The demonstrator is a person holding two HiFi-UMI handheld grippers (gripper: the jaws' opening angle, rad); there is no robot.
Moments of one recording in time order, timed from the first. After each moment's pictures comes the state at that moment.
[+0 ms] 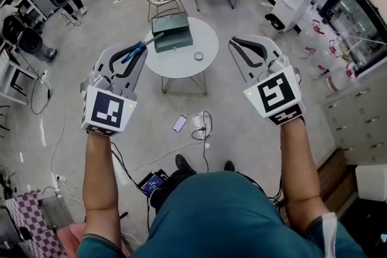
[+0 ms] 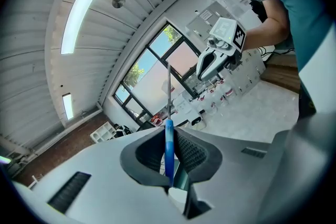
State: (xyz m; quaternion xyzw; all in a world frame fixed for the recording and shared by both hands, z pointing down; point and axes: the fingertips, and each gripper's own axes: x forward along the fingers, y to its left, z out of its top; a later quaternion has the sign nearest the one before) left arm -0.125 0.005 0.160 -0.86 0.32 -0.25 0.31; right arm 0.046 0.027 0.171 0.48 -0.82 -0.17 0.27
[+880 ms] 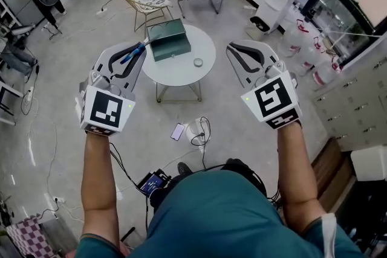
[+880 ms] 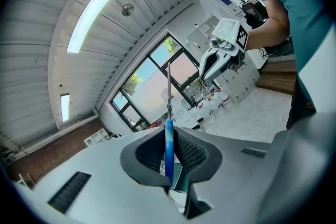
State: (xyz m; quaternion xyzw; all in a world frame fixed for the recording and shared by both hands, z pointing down) left arm -0.231 -0.036 0.158 -0.89 0.28 -0.19 0.32; right arm -0.066 0.012 0.164 0.51 -0.79 -0.16 0.30
